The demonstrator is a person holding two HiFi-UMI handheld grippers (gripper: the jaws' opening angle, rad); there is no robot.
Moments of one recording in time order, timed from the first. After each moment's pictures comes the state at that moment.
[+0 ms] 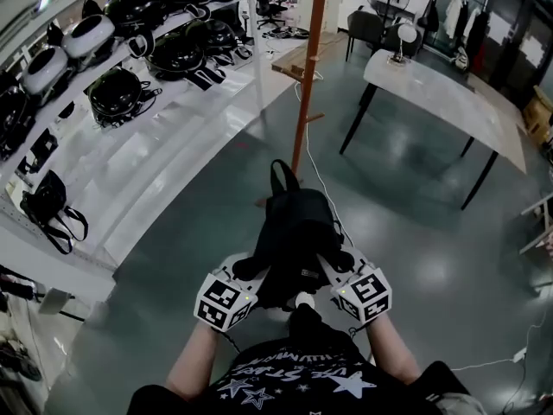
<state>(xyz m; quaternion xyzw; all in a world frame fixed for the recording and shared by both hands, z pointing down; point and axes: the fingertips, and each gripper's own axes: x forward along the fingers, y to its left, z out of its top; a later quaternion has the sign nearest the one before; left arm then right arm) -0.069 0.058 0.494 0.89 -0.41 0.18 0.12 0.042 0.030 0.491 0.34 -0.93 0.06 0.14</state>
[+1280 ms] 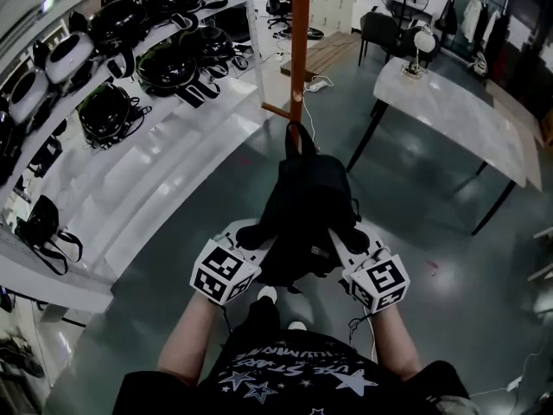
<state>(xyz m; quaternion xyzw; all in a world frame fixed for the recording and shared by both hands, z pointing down) -0.005 -0.222 0.443 0.89 -0.40 0.19 0.06 0.109 -0.238 0.431 0.36 -0.93 0.02 0.05</state>
